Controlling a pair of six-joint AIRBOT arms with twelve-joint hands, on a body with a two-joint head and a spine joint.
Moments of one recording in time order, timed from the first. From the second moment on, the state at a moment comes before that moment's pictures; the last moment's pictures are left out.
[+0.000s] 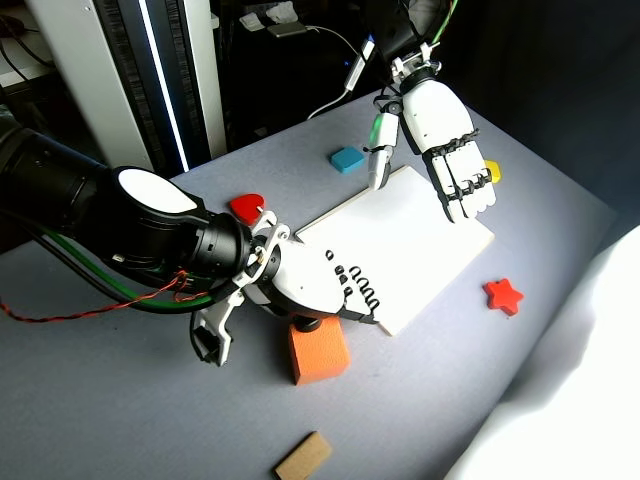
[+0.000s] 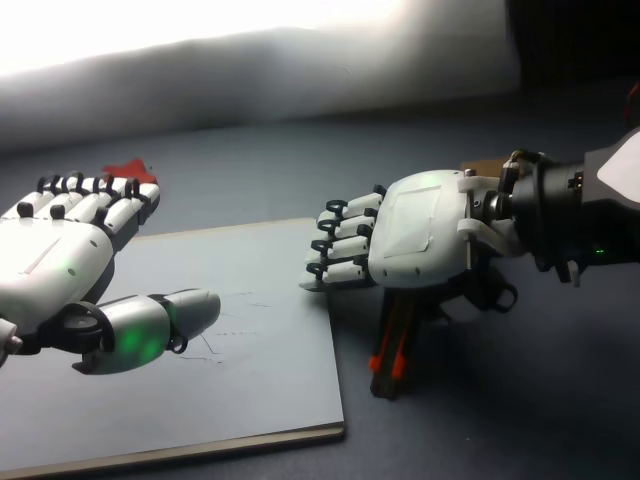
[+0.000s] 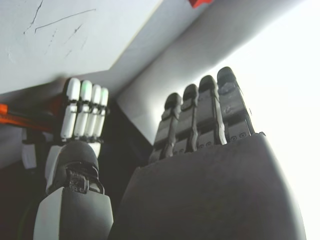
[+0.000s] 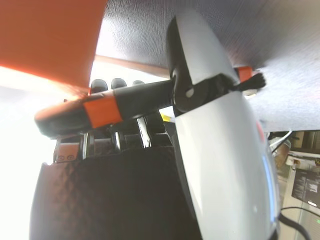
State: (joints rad) left arm 0.71 -0.79 0.62 -1.03 -0.93 1.75; right arm -0.33 -1.35 1.31 -2.04 0.24 0.55
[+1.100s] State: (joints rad) left arm 0.72 -0.79 0.63 -1.03 -0.94 1.75; right arm -0.31 -1.32 1.28 -2.03 0.19 0.56
